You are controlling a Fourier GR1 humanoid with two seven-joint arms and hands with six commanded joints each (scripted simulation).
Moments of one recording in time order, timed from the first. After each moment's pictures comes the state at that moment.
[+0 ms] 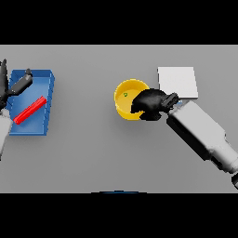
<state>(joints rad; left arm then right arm) -0.44 0.55 -0.11 -1.19 -0.34 0.13 0.47 -0.74 -0.40 0.66 -1.19 0.79 0.61 -0.16</state>
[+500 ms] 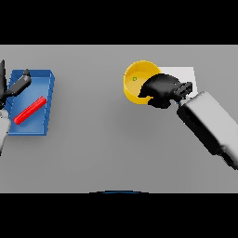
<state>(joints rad) -0.43 0.56 -0.11 -1.19 -0.34 0.12 0.48 -0.77 -0.47 0.55 -1.26 0.74 0.62 -0.07</state>
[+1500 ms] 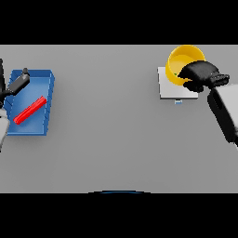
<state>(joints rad) -0.43 0.56 -0.10 -1.22 -0.35 0.12 0.51 -0.83 -0.53 0.42 -0.76 0.80 0.31 -0.18</state>
